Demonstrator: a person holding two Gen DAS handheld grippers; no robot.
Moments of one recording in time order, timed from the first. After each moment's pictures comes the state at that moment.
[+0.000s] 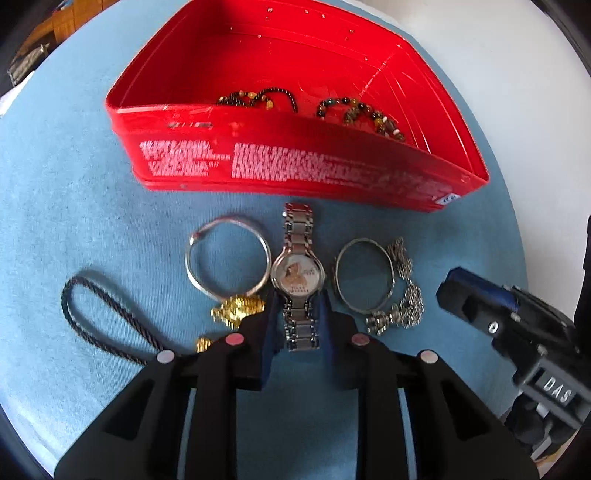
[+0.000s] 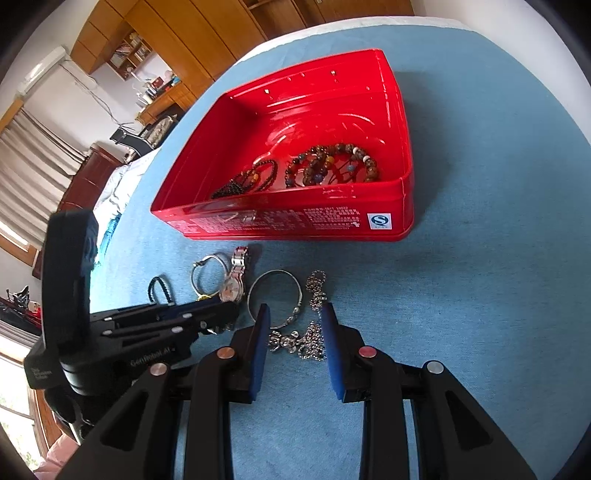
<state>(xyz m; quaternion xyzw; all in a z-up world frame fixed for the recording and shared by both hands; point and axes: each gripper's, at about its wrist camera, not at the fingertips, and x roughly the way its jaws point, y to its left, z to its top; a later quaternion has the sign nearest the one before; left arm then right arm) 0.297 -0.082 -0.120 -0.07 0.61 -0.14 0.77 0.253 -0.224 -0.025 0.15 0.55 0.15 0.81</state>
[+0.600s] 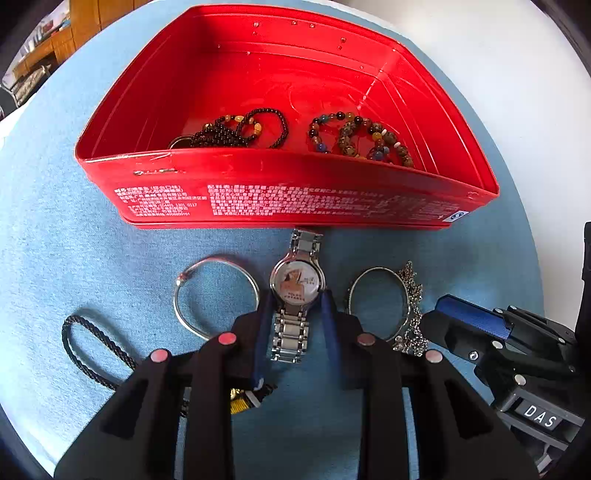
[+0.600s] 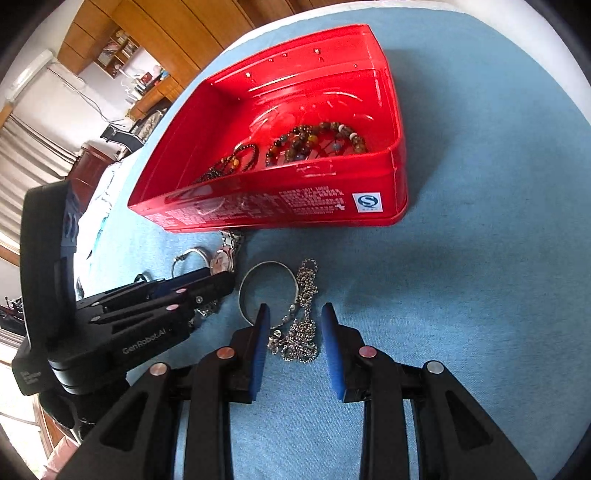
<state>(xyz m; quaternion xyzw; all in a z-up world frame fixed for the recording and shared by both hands) 0.315 -0.114 -0.124 -0.04 0.59 -0.13 0.79 0.259 -0.227 -0.042 0.16 0.57 0.14 0.79</state>
